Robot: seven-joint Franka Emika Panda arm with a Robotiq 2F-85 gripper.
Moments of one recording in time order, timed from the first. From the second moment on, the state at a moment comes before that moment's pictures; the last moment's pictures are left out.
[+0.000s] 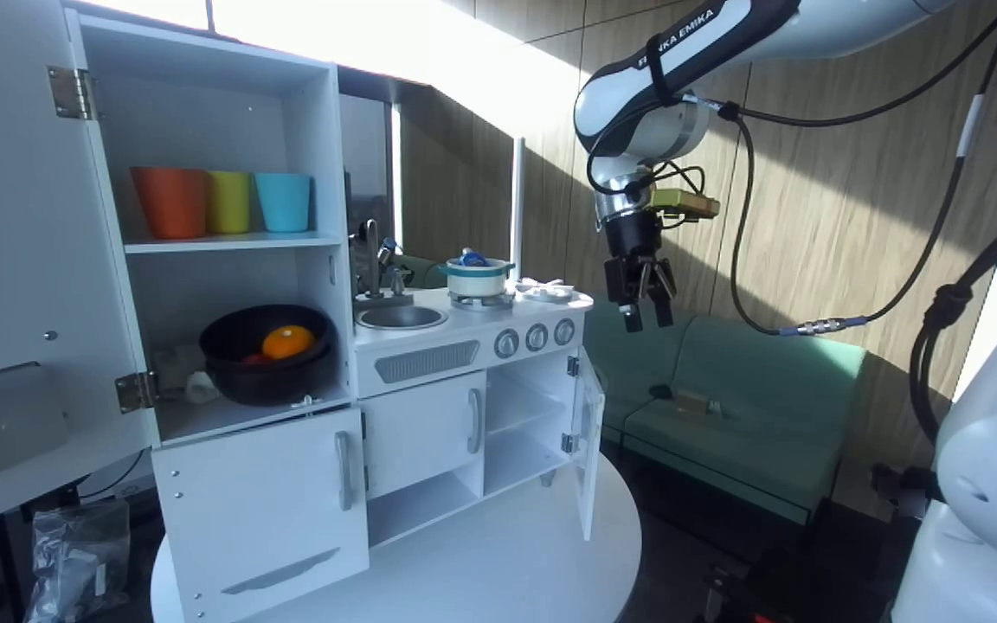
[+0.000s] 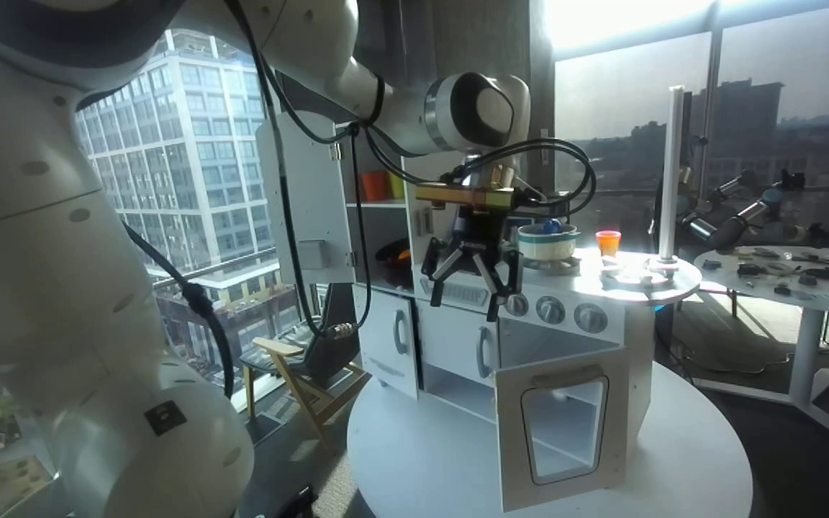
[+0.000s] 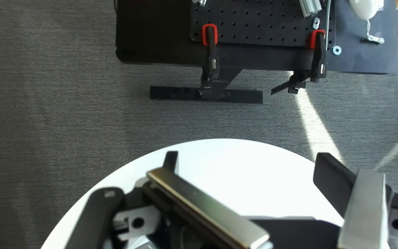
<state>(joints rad) -0.07 -0.20 -0.16 -2.15 -0.07 1.58 -0.27</state>
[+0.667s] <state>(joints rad) -0.08 -0.19 -0.16 -2.16 -0.07 1.62 -0.27</state>
